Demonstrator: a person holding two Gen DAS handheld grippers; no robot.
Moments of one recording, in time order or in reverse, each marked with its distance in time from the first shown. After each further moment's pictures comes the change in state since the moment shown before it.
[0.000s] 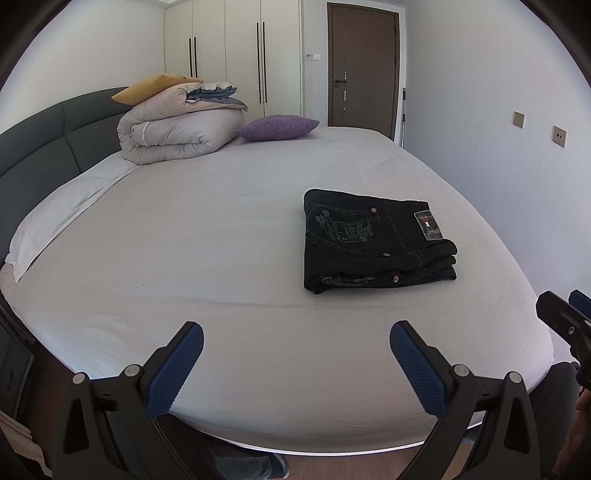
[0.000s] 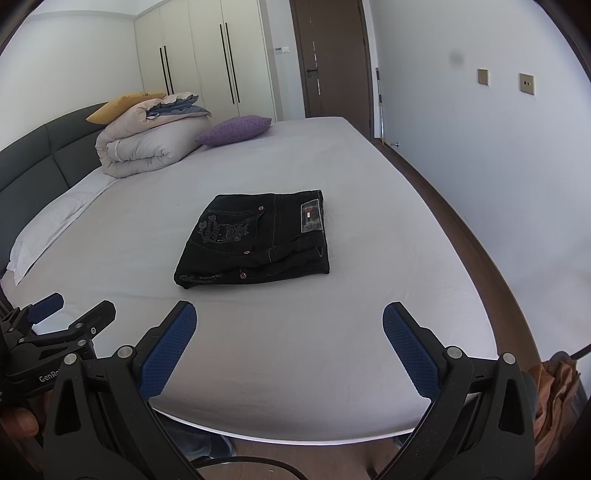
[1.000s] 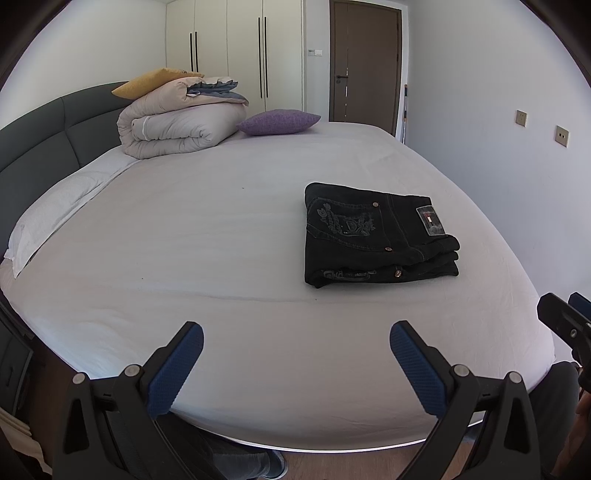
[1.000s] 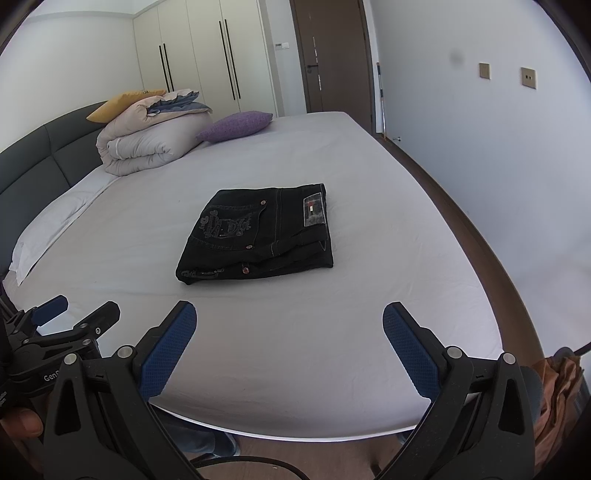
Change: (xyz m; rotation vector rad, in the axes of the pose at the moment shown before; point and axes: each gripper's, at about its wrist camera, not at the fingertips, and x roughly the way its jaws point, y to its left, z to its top) left arm 0.008 0.003 -0.004 -0.008 0.017 -0.002; right arm 0.007 0.009 -0.005 0.006 0.012 0.008
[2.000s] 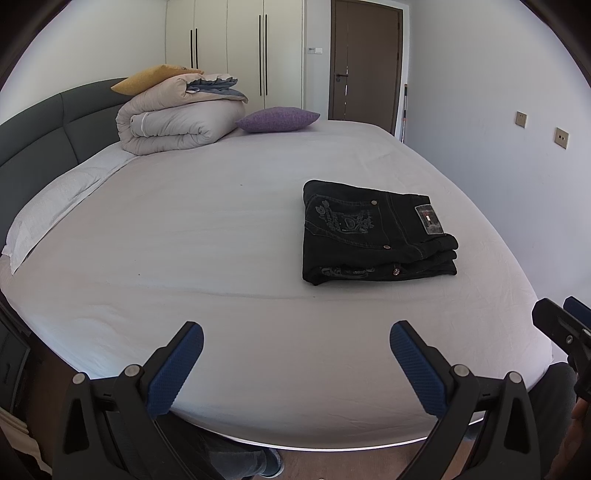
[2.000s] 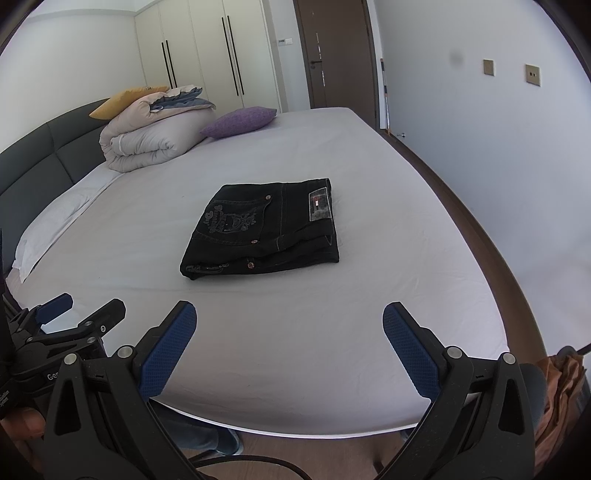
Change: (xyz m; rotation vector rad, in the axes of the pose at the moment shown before) left arm 0.002 0.002 -0.002 -0.011 0.005 -0.013; right arm 0.005 0.007 -0.008 -0.003 0.016 0.018
